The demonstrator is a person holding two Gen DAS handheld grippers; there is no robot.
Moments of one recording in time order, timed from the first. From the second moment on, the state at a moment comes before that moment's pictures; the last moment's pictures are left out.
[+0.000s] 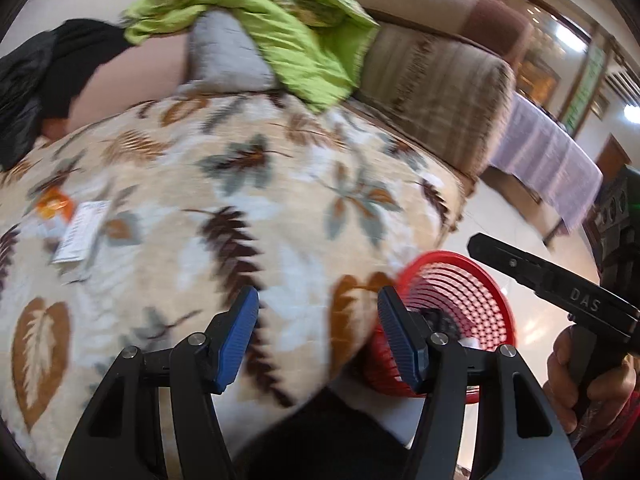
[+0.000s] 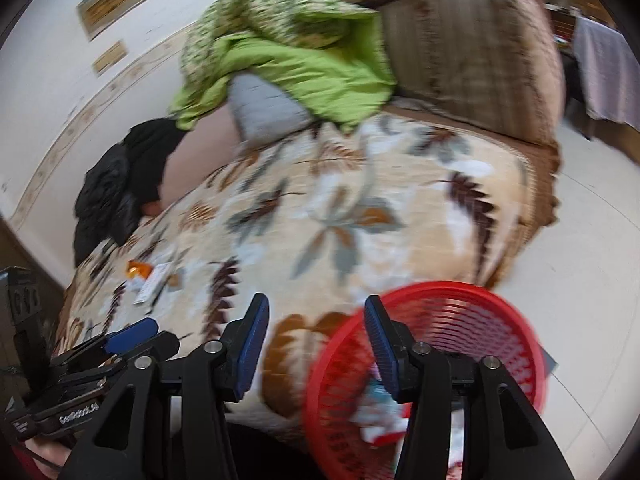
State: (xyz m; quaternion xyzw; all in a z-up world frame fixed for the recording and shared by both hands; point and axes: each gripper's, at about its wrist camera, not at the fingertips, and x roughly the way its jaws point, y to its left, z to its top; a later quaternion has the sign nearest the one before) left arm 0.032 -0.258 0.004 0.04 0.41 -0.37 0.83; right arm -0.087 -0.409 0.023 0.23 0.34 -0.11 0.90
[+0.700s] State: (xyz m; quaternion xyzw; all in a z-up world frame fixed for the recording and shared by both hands) left arm 0.146 0.013 -0.081 -0.05 0.43 -0.03 0.90; right arm 0.087 -0.231 -0.027 0.17 0.44 0.02 0.88
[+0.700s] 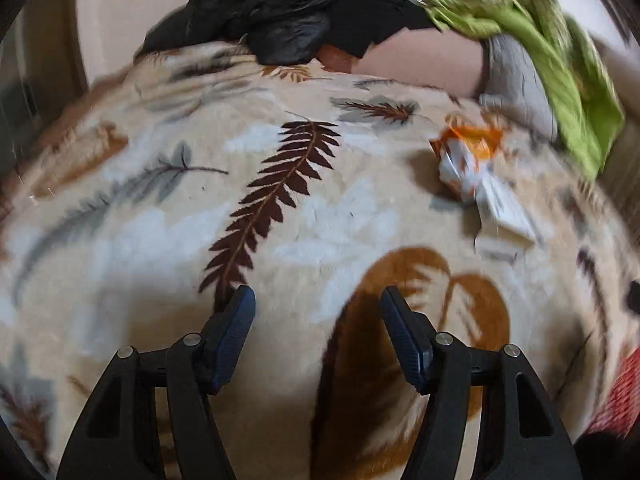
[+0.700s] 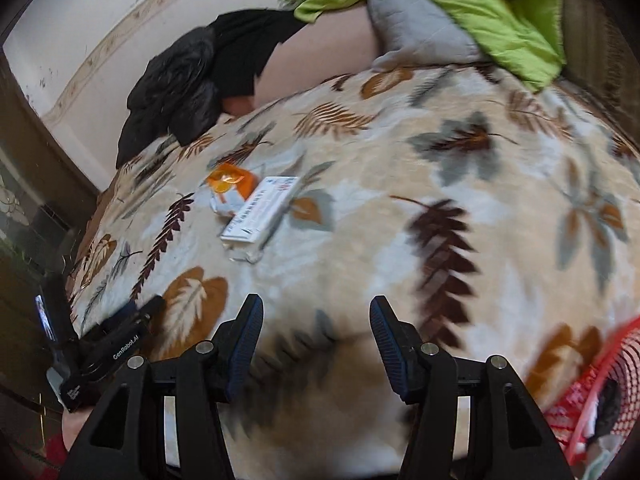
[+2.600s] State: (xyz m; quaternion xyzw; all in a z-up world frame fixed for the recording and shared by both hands) left arm 0.238 -0.102 -0.040 0.03 0.40 -0.15 0.90; right arm 0.168 -0.255 -0.072 0.24 0.41 -0.04 0.88
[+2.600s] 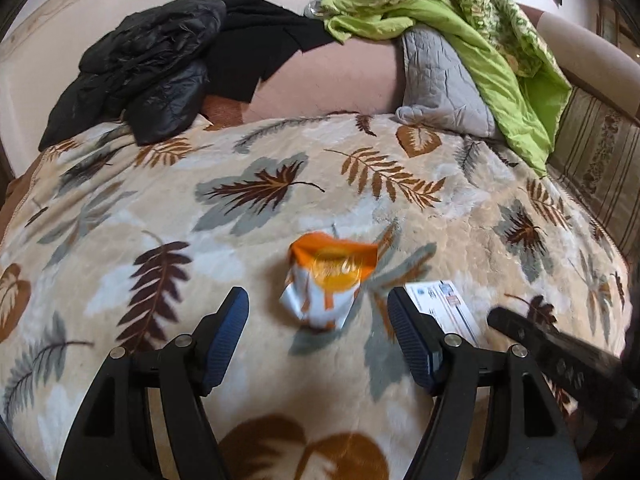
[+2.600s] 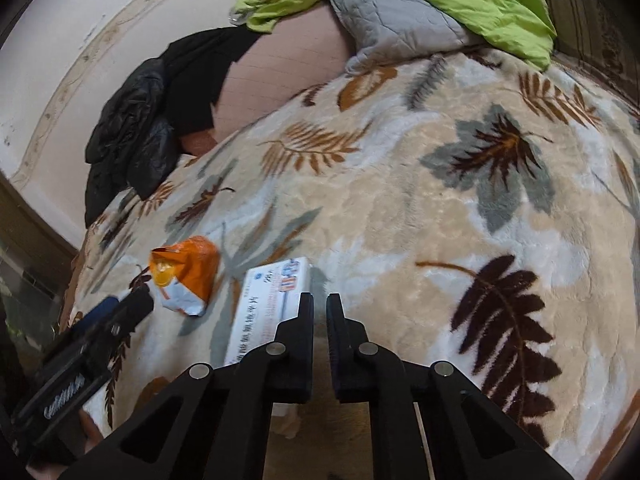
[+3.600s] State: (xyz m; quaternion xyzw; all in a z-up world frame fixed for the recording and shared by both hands) left arm 0.185 -0.030 -0.050 -0.01 0.41 -0.12 0.90; right arm 0.188 -0.221 -0.086 0.21 0.44 0.03 0.87
